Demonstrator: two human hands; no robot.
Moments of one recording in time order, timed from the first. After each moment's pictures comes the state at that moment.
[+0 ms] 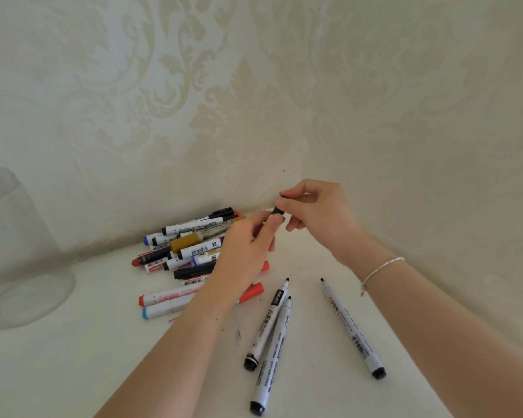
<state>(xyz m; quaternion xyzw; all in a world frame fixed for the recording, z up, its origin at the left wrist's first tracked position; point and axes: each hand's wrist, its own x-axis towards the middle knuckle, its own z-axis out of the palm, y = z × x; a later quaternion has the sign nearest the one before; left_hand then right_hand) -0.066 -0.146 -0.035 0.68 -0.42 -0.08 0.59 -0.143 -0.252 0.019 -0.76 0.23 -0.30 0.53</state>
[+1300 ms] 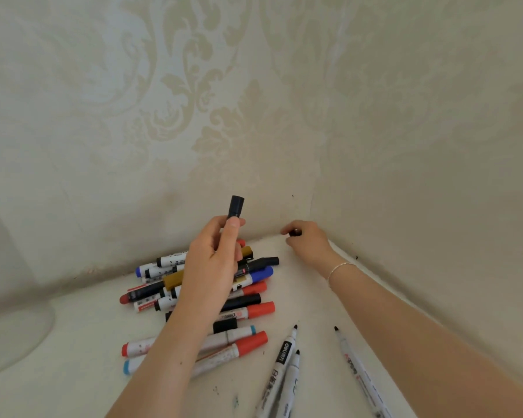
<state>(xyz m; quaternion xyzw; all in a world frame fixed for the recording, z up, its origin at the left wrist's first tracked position) -0.029 -0.137 -0.022 0.67 -0.30 -0.03 0.68 -0.046 -0.338 -0.053 -0.84 0.29 -0.21 0.40</state>
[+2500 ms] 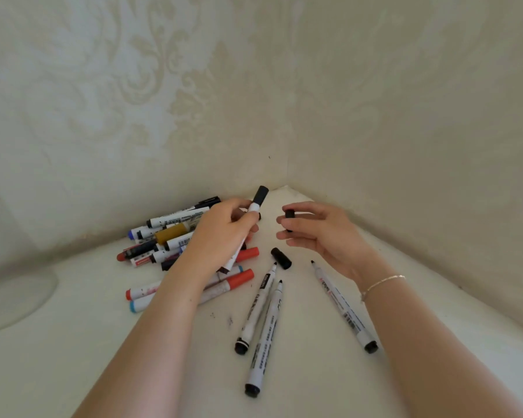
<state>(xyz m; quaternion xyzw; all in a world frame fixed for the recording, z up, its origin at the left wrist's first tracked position) -0.051 -0.136 -0.026 0.77 -0.40 -0.10 0.49 -0.176 -0.267 -0.031 -0.62 0.21 -0.22 0.72</state>
